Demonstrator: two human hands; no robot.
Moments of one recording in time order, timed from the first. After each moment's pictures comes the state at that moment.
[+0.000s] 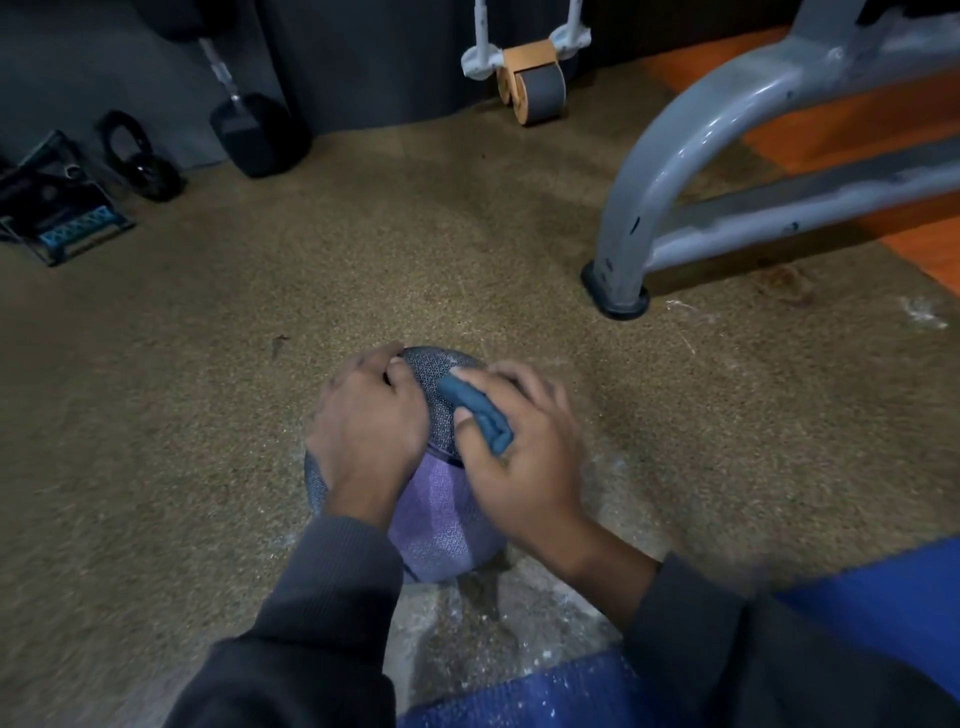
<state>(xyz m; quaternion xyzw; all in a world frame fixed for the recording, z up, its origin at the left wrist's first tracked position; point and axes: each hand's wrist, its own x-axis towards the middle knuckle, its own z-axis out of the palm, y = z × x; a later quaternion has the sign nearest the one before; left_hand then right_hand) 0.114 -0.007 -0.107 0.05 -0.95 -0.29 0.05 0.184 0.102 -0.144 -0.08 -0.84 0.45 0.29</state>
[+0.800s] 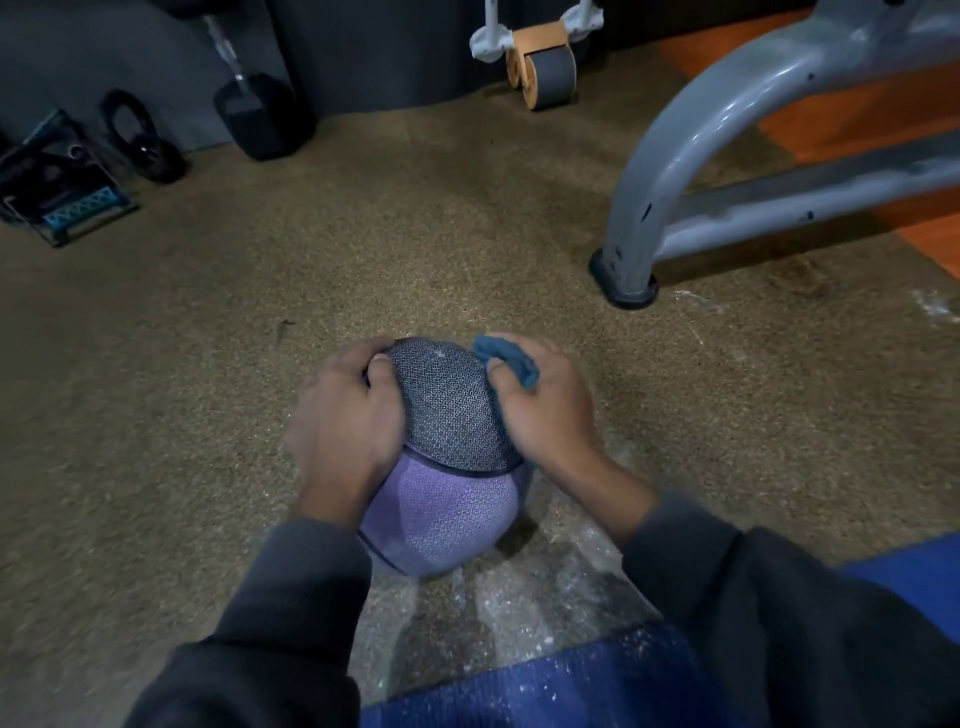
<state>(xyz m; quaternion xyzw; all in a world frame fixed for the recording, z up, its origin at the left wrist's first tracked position) 0.119 -0.031 -0.105 0.04 -0.95 -0.31 0.05 0.146 0.124 -0.157 -0.16 -0.82 0.53 0.16</state>
